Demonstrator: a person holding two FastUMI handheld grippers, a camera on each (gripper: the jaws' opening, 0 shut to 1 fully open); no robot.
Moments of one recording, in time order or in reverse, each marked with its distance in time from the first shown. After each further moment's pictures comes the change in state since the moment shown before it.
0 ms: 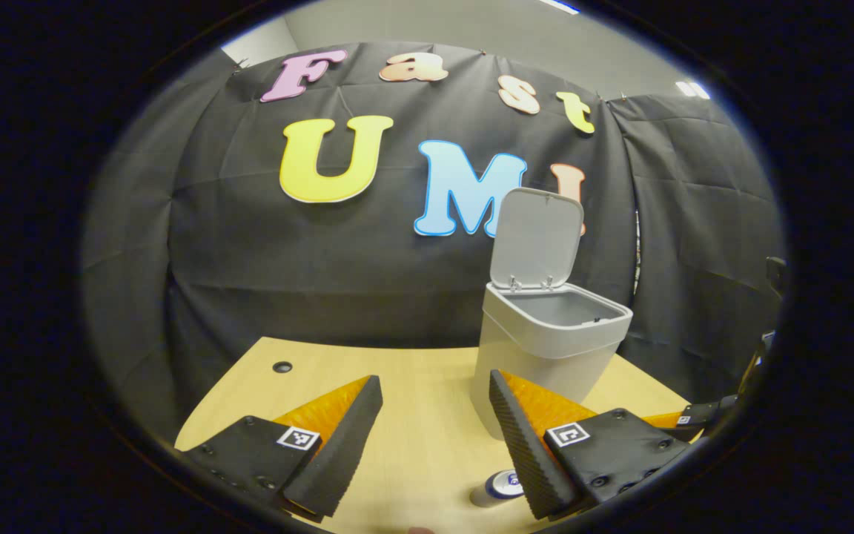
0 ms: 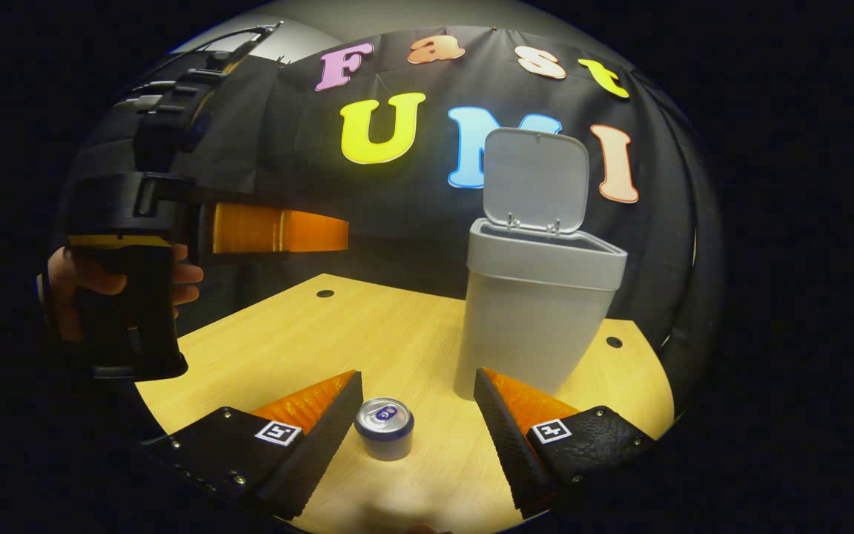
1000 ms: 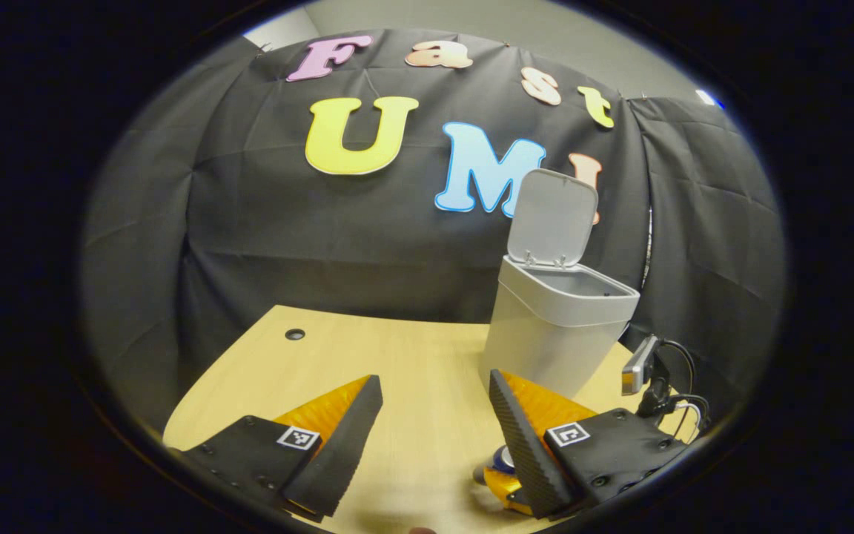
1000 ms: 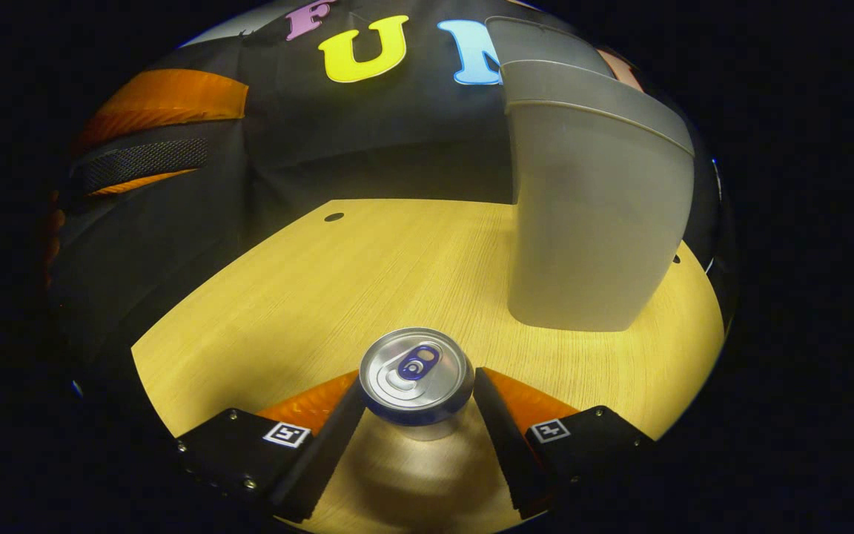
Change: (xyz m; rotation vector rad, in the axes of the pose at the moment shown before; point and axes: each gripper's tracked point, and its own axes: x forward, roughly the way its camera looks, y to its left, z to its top) left arm -0.023 0.014 -0.036 -0.063 0.068 0.037; right arm 0.068 0.023 -0.101 0.107 0.283 0.080
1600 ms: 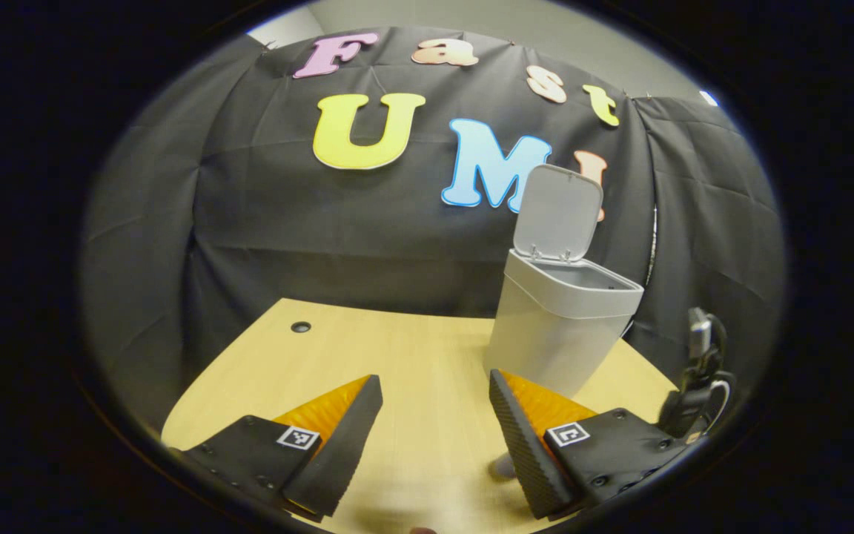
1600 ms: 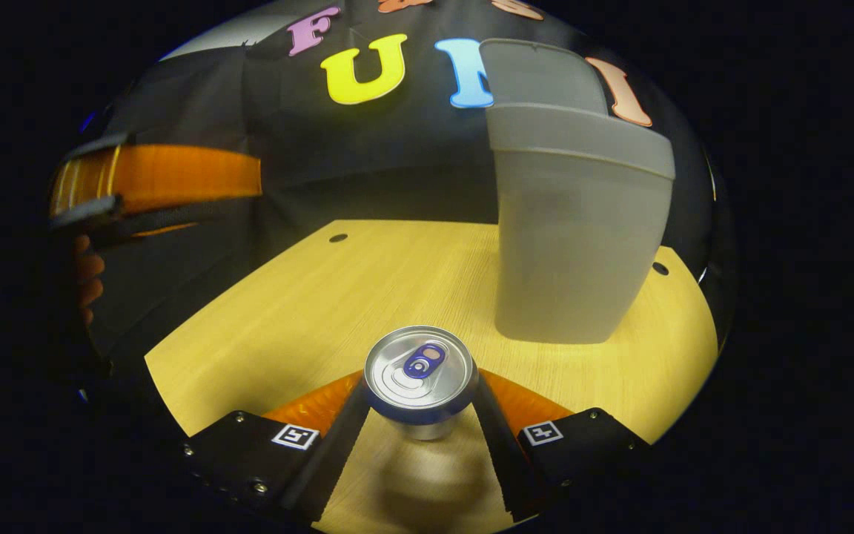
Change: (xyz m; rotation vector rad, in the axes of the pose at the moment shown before) left arm -0.007 0.008 -0.007 0.004 0.005 0.022; right arm -0.052 -0.009 0.037 0.011 -0.107 0.003
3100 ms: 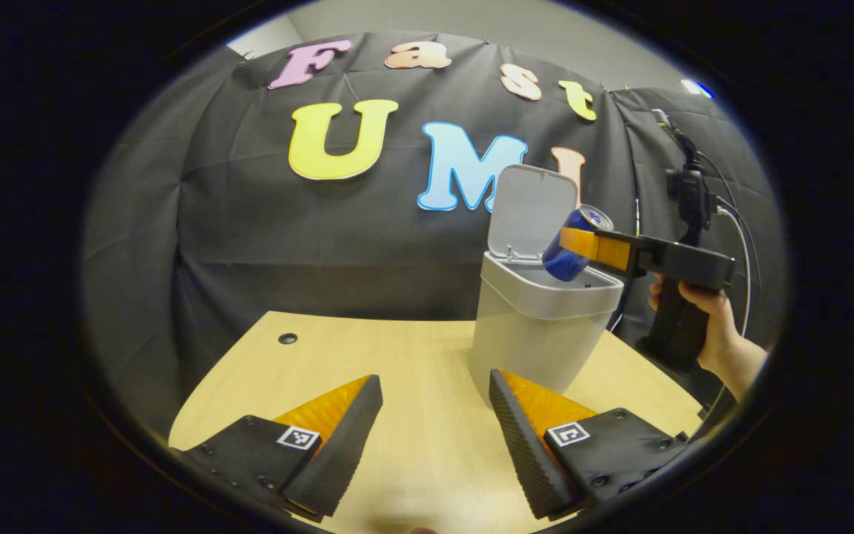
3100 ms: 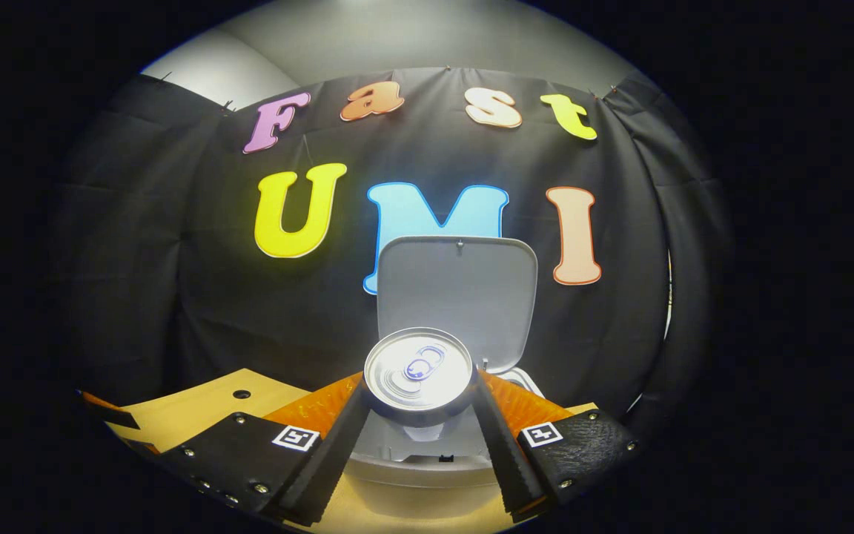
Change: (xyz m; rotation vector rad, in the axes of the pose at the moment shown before) left arm -0.001 -0.035 0.003 0.048 -0.004 -0.051; right arm -0.014 -0.127 0.263 -0.090 -0.504 -0.278
